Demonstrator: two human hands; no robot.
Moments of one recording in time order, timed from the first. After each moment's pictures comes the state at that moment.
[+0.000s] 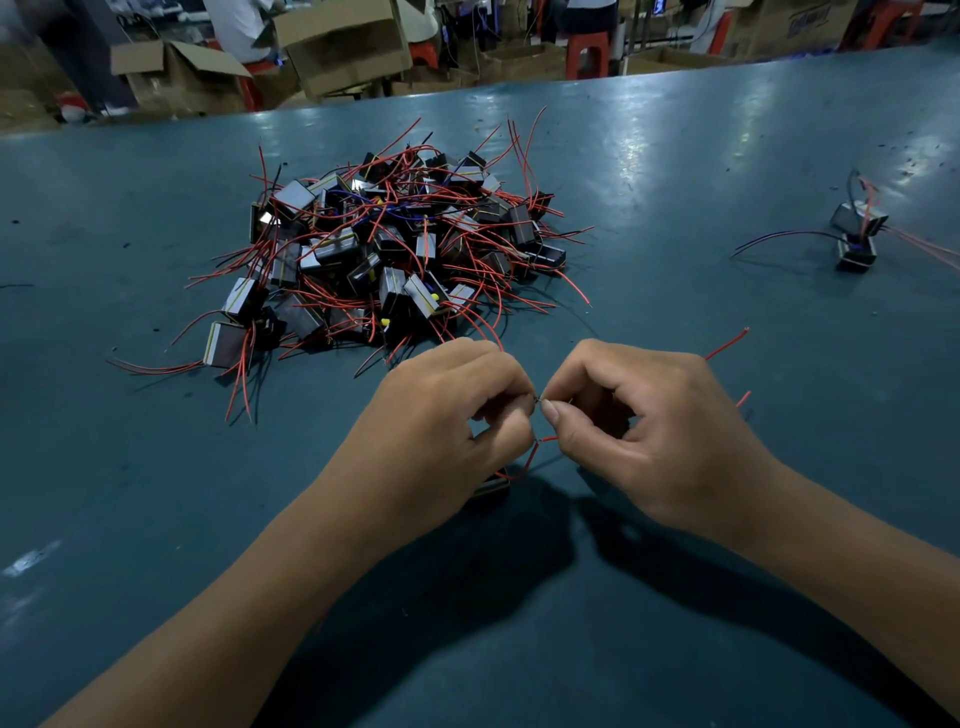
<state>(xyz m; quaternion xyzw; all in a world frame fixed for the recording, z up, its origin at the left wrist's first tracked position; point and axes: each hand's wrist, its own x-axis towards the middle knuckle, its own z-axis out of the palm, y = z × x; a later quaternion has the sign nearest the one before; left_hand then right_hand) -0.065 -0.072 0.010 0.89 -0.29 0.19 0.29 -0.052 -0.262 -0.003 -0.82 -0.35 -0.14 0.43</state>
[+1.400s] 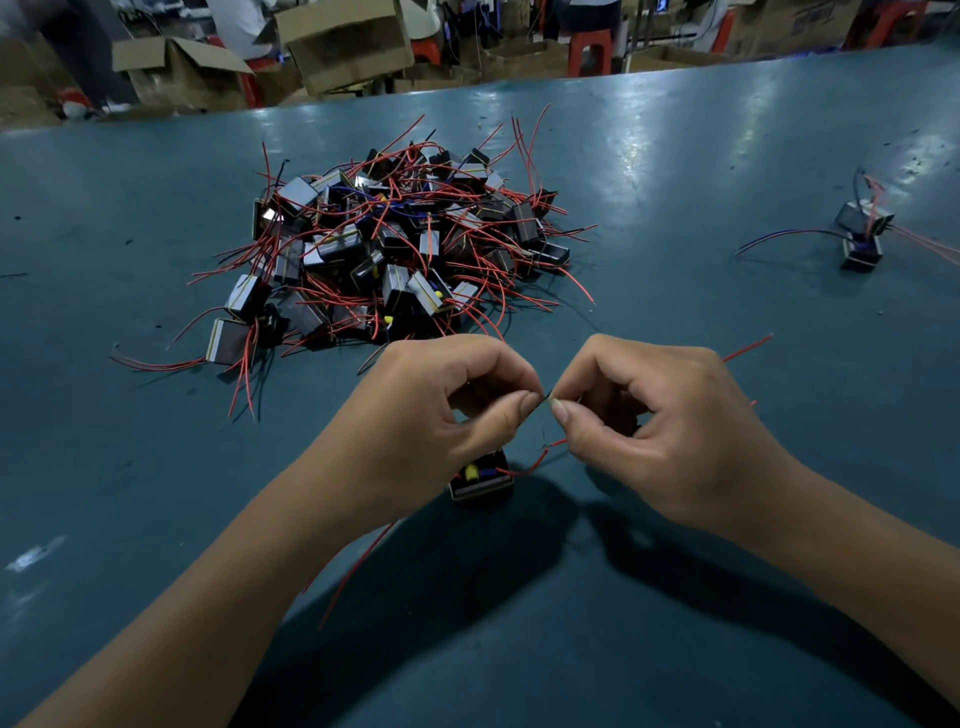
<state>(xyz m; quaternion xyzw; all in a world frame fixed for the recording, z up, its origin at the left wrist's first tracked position) -0.066 -0.060 0.017 0.86 -0.26 0.09 0.42 -0.053 -0.264 -0.001 -0.82 -0.34 -0.13 0.45</state>
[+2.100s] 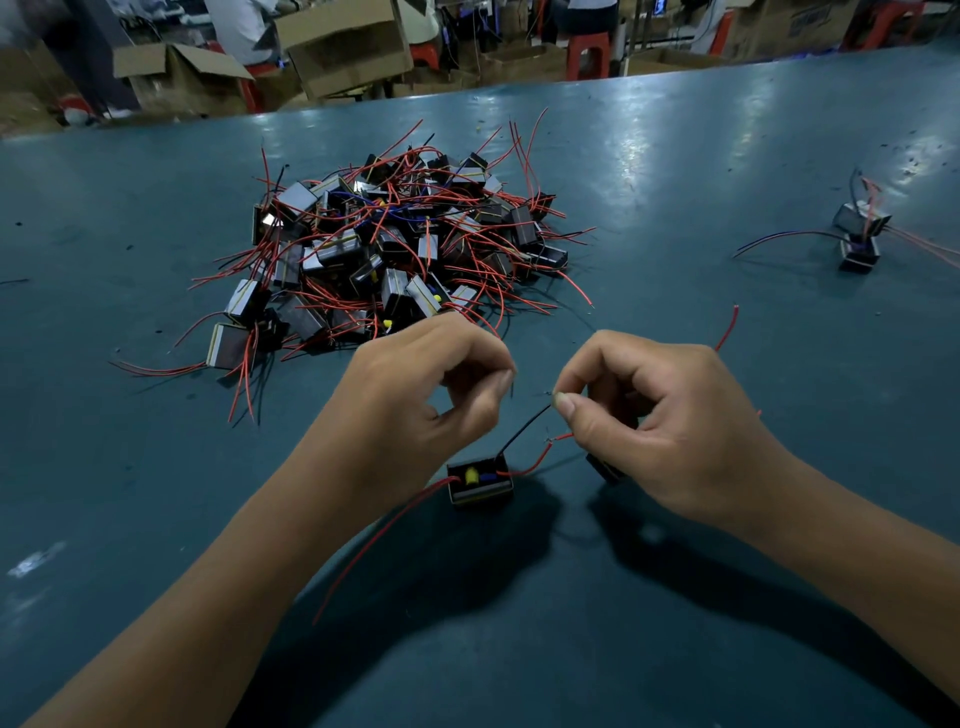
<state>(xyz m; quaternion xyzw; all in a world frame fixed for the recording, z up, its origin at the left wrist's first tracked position) -0.059 -0.054 0.015 0.86 -0.31 0.22 0.33 -0.051 -0.267 -0.002 -0.81 -0.30 -0.09 0.50</state>
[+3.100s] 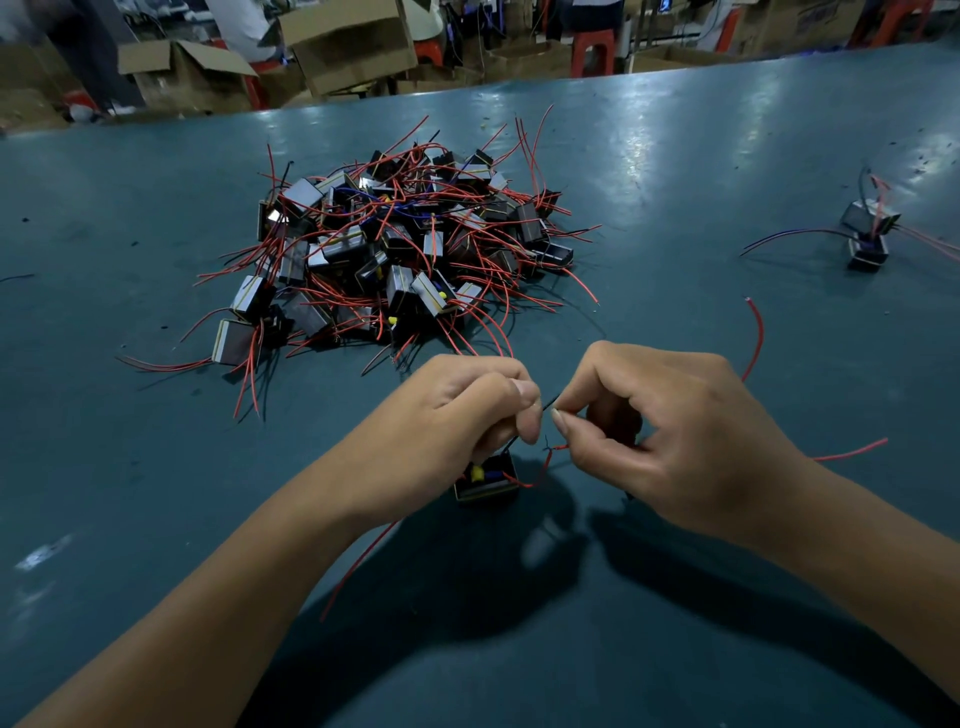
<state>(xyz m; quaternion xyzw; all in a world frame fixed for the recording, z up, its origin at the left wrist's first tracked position) -0.057 -0.064 0.008 0.81 -0.20 -0.09 0.55 -0.054 -0.266 0.002 -0.84 -0.38 -0.19 0.35</state>
